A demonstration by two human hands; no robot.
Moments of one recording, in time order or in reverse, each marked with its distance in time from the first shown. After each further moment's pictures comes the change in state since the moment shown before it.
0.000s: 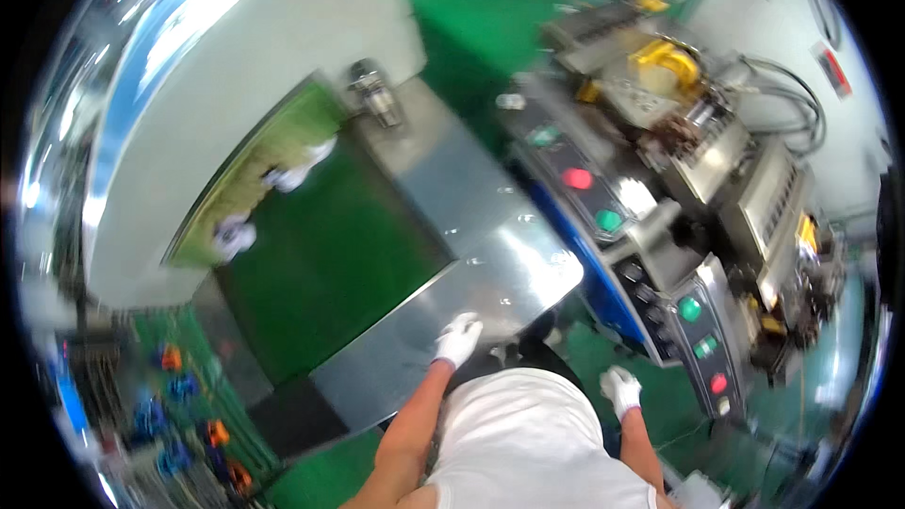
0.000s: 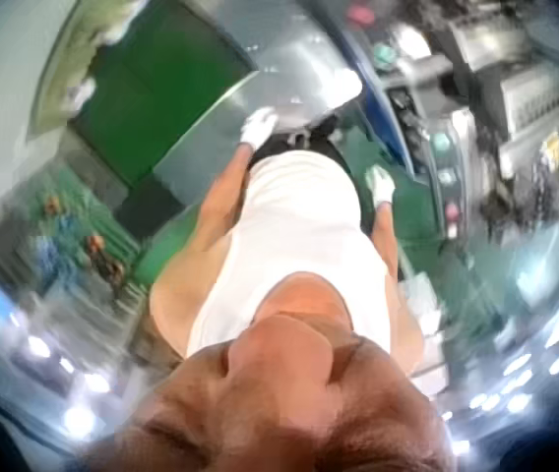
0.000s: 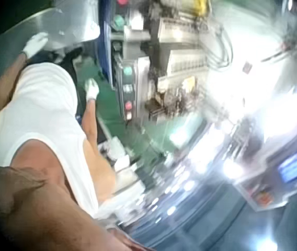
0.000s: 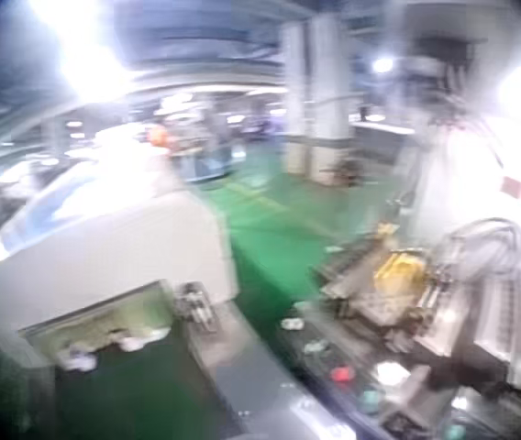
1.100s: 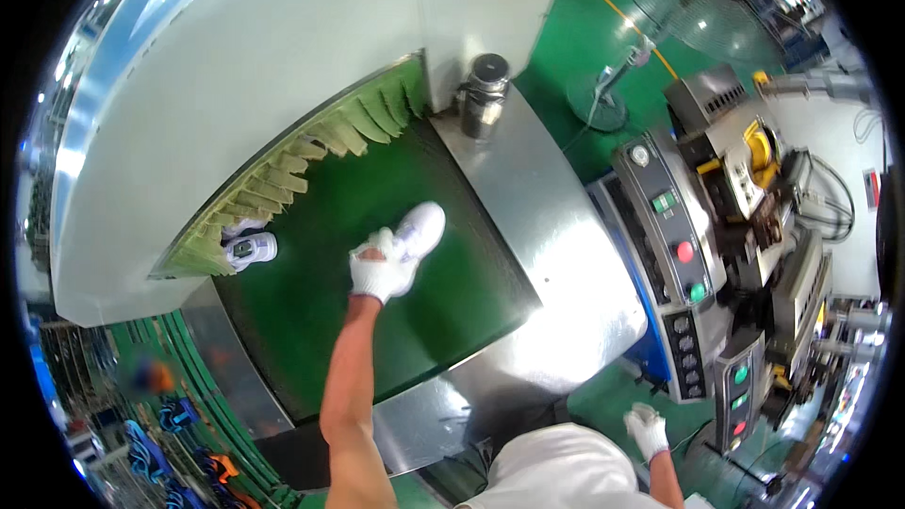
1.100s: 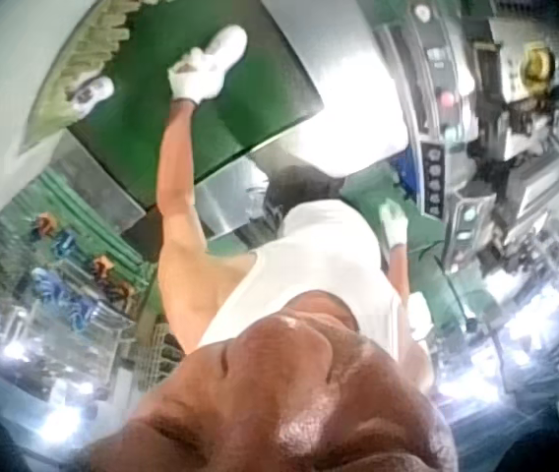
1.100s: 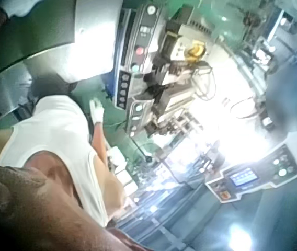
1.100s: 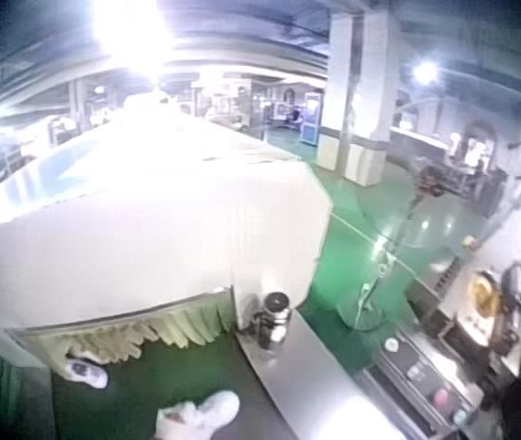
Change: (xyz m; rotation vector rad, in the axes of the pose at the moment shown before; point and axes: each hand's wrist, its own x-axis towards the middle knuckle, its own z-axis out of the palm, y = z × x) left_hand 0.187 -0.064 -0.361 0.567 0.520 0.209; right_hand -0.084 -0.097 0.128 -0.799 -0.046 -0.153
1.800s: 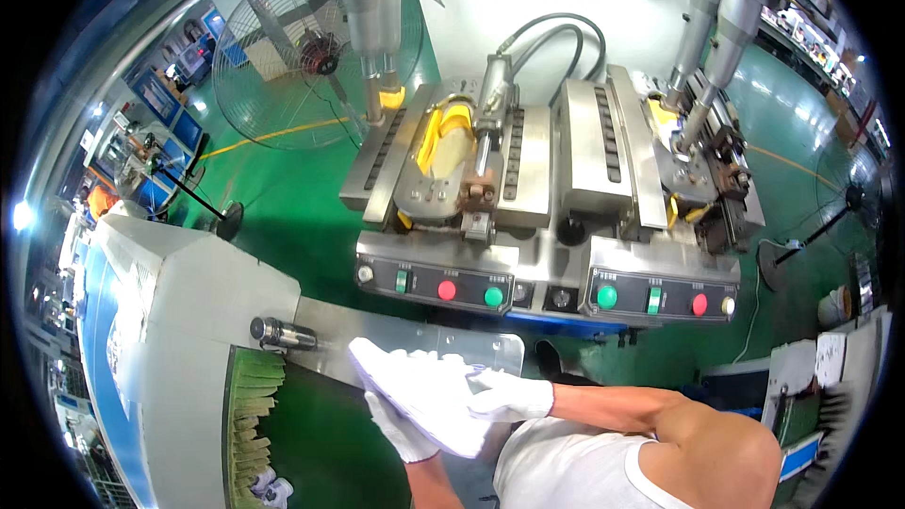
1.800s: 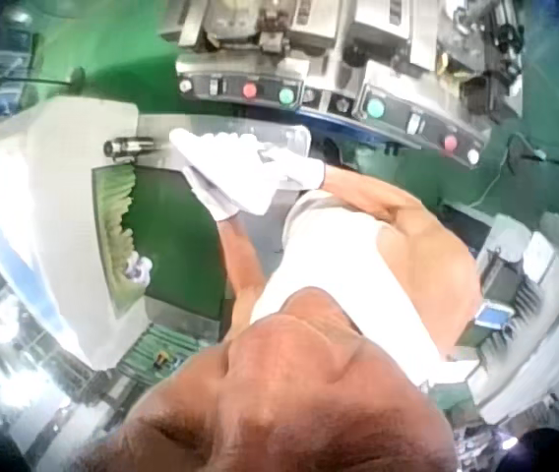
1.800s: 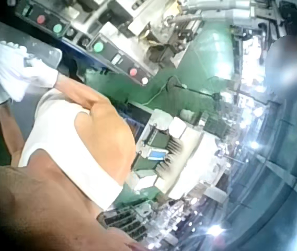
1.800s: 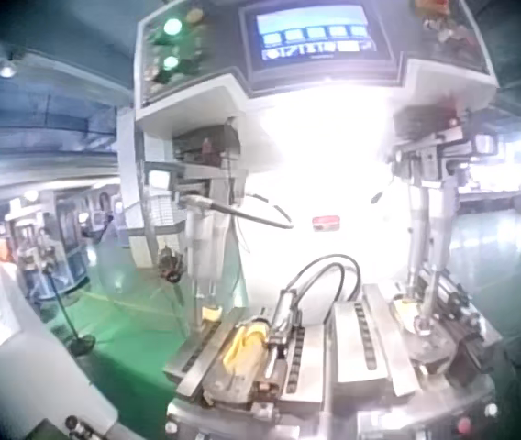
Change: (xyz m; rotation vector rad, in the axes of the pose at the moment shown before) left_hand -0.175 0.433 -0.119 -2.114 -0.604 0.211; right_hand -0.017 -0.201 -0.091 1.388 -0.948 -0.638
